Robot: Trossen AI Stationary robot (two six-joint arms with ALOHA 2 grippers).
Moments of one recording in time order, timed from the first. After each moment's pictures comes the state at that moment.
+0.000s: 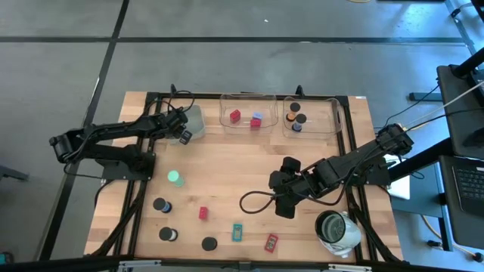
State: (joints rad) left arm 0.61 1.09 0.45 -0.49 -0.41 -0.35; right arm 0.50 1.62 1.49 -1.01 0.30 0.62
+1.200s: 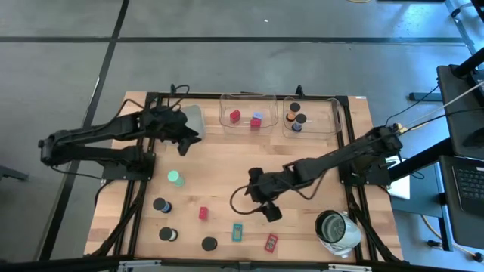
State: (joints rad) left arm 0.31 0.78 0.71 -0.54 0.08 -0.43; right arm 0.36 1.72 1.20 -0.25 -0.07 0.01
